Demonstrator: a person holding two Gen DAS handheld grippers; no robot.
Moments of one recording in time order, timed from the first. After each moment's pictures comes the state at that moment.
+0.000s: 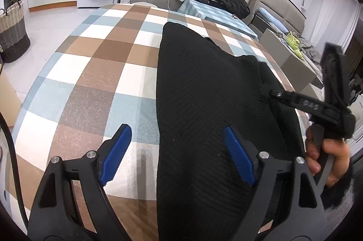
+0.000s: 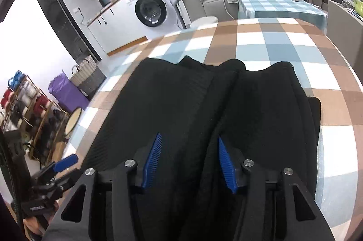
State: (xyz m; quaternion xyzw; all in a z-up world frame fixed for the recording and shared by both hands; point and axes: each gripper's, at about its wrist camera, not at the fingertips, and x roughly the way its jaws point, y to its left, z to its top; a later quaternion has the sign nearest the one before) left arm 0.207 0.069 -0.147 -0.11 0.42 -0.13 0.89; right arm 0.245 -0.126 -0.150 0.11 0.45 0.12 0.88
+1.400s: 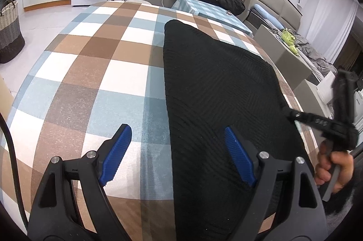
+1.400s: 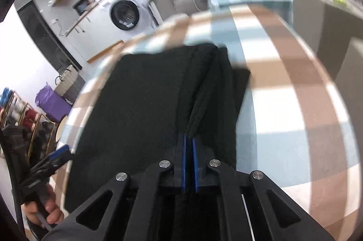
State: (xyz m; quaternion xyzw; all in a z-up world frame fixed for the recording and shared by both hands) left arm 0.206 0.051 -0.146 -0.11 0.43 -0.15 0.89; right arm 0.190 -0.199 -0.158 0.16 0.47 0.06 0.86
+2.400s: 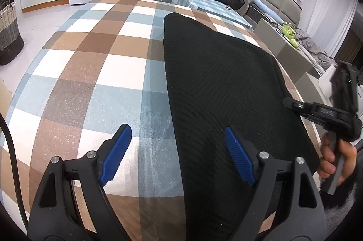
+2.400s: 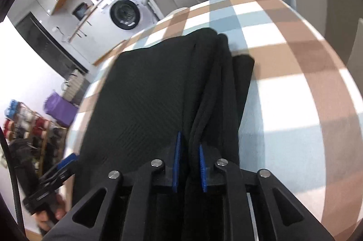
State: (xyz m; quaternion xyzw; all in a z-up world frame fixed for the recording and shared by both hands) left arm 0.206 0.048 -0.154 -0.10 0.44 -0.15 0.88; right arm 0.190 -0.208 -0.153 0.20 0.47 0.10 0.86
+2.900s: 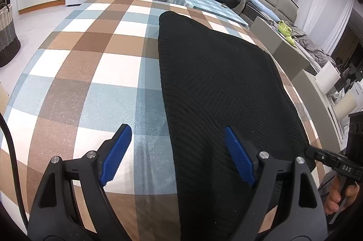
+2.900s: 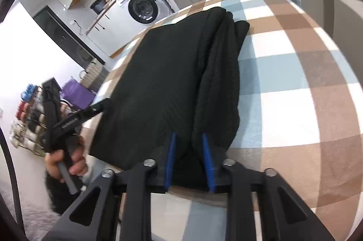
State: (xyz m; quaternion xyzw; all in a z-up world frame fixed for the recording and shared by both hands) left arm 0.202 0.045 -0.154 -0.09 0.44 -0.17 0.88; right arm 0.081 -0.196 -0.144 0.19 0.46 0.13 0.86
